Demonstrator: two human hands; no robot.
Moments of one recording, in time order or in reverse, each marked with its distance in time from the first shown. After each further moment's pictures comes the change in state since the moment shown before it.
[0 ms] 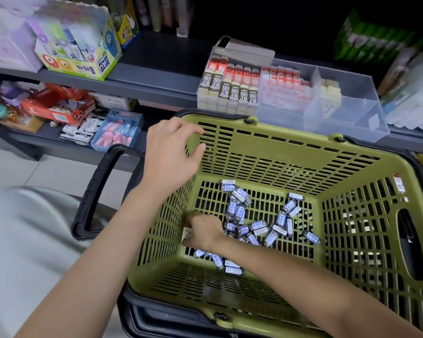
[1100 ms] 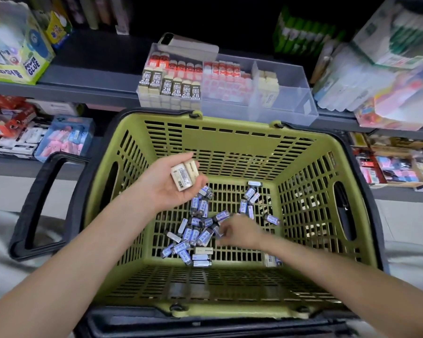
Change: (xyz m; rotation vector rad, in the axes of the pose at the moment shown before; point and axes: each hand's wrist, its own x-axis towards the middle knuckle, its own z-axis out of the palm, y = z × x) left_hand -0.011 0.052 0.039 -1.533 -0.687 -1.268; right_hand -0.116 0.093 -0.064 0.257 -0.204 0.328
